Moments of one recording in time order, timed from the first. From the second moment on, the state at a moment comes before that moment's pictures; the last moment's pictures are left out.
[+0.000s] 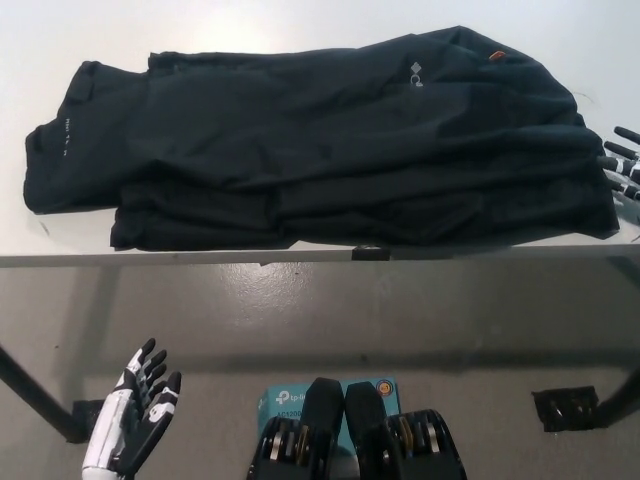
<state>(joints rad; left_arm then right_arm) 0.09 0.13 0.05 0.00 0.01 0.00 -0.06 -0.85 -0.52 -0.17 0.97 0.47 0.43 0.46</state>
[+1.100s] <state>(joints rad) 0.06 0.12 0.06 -0.02 0.02 0.00 -0.06 -0.93 -0.39 -0.26 1.08 0.49 0.46 0.56</state>
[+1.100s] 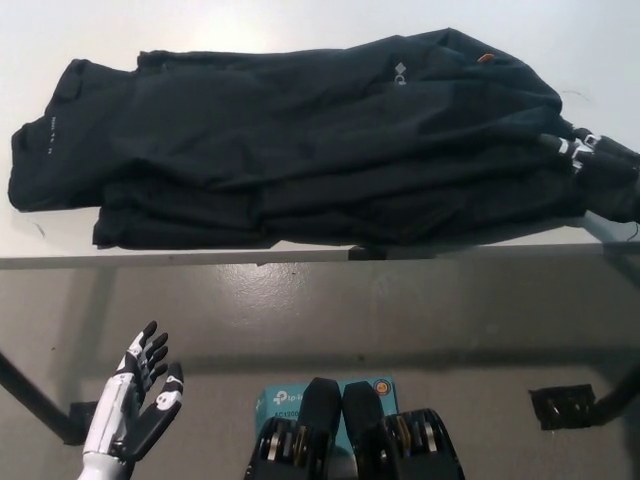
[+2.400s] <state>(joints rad) 0.02 0.13 0.06 -0.02 0.02 0.01 -0.06 -0.95 -0.11 -0.51 0.98 0.42 0.25 -0.01</state>
